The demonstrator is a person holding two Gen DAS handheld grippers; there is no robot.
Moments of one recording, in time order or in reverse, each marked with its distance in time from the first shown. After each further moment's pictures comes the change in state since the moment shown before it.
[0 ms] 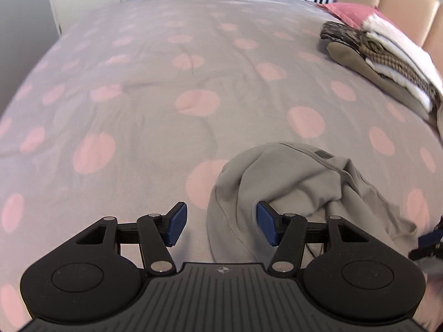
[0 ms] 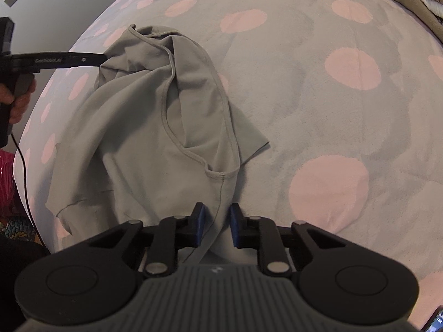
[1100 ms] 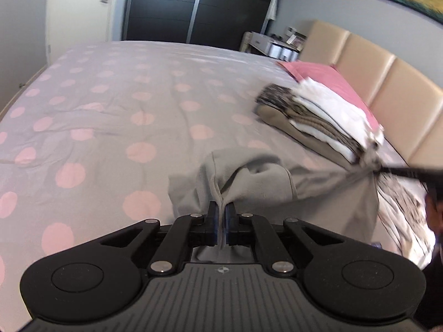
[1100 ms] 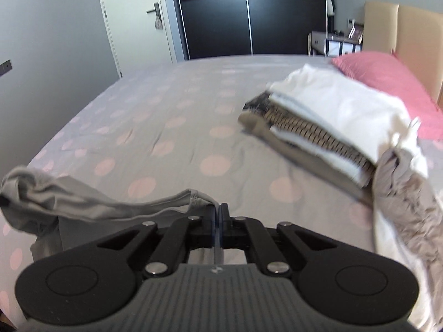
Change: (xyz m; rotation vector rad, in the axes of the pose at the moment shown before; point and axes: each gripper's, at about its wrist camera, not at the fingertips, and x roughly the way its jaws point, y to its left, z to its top) left arm -0.157 -0.092 -0.018 -0.033 -0.204 -0.172; right arm -0.205 -0.052 -0.001 0.069 -0.560 -0.340
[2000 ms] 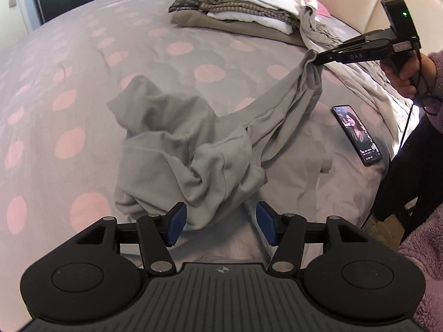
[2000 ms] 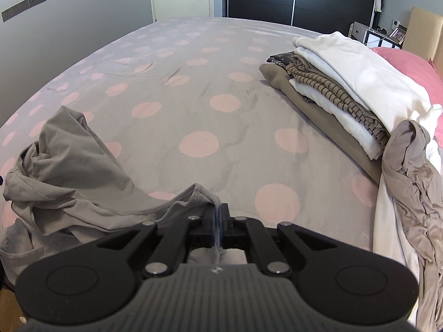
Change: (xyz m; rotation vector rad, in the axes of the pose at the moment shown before) left arm 0.028 -0.092 -0.090 0.370 0.310 -0.070; right arm 0.017 -0.025 -0.073 -0.178 0.165 0.075
